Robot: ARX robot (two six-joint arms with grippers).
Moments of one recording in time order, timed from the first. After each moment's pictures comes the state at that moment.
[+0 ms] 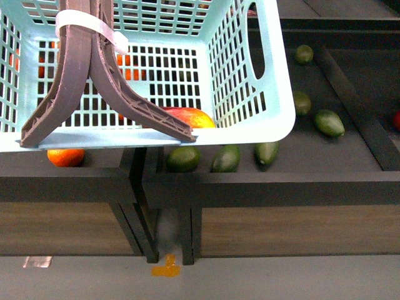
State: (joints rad) left arm -0.30 1.53 1.15 -0.18 0.36 -0.41; right arm 0.02 0.39 0.01 0.39 0.10 0.08
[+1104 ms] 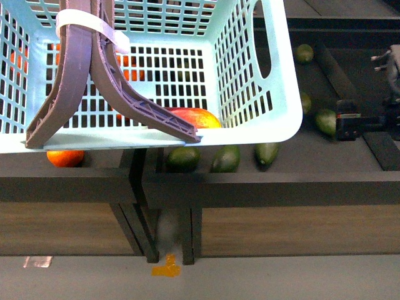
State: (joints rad) left arm -0.30 1.53 1.15 -0.18 0.36 -0.41; right arm 0.00 2.23 0.97 0.62 -0.02 -0.08
